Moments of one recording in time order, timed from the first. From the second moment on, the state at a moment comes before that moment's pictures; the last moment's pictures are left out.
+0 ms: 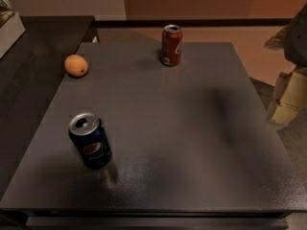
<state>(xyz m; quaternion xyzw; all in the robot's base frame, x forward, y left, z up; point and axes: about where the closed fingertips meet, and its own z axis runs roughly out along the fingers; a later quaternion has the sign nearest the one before) 0.438 -0.217 0.976 -0.60 0.78 -0.03 0.16</state>
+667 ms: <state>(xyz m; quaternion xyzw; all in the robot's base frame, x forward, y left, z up) 0.466 -0.213 0.968 -0.59 0.79 -0.01 0.19</state>
